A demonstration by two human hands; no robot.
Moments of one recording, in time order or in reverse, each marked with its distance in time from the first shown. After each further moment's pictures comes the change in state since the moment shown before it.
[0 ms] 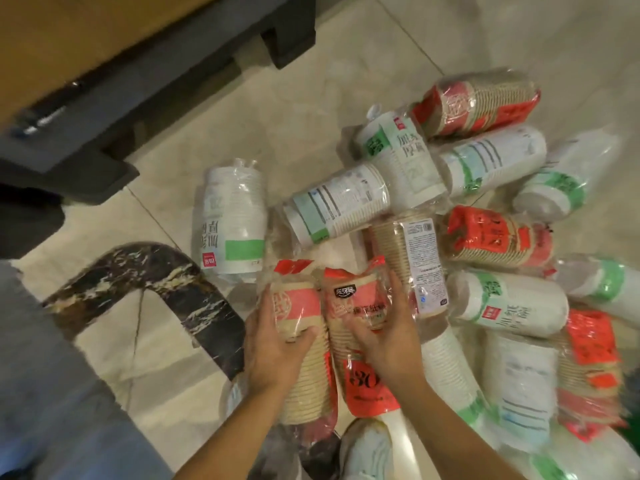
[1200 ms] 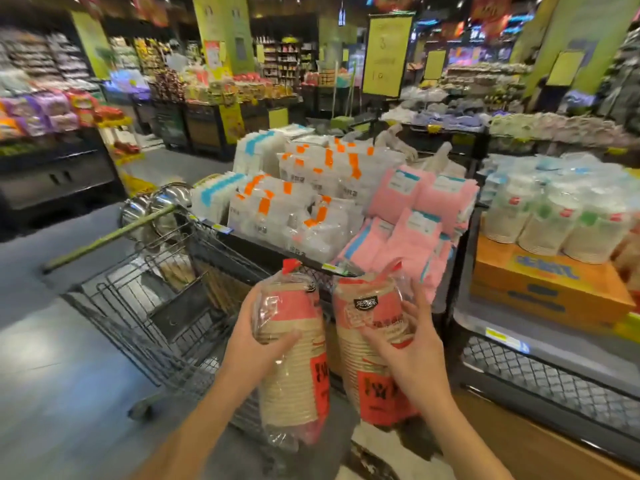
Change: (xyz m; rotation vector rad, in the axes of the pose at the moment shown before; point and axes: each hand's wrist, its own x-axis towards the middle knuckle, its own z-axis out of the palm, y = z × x) left_hand -0.655 0.107 -0.653 -0.764 1.220 0.405; right_hand -0.584 -0.678 -0.122 0.154 -0.752 -1.412
